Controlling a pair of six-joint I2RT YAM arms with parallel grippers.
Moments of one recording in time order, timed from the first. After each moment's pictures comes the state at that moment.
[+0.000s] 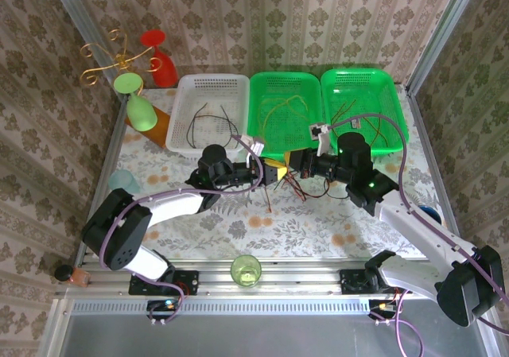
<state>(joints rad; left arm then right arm) -0.73 1.50 0.69 0.81 0.82 -0.56 0.47 1.08 0.80 -0.02 -0.46 0.56</state>
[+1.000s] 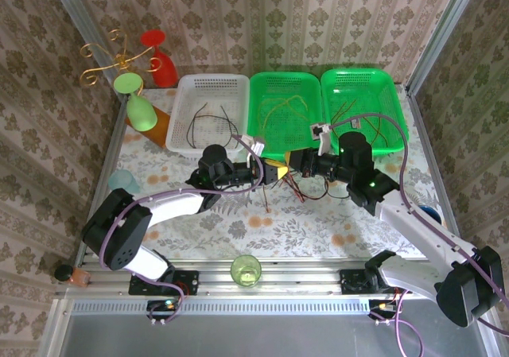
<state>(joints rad) -0.74 1.50 0.70 0.81 0.81 -0.56 0.45 1.07 0.80 -0.02 -0.48 0.58</state>
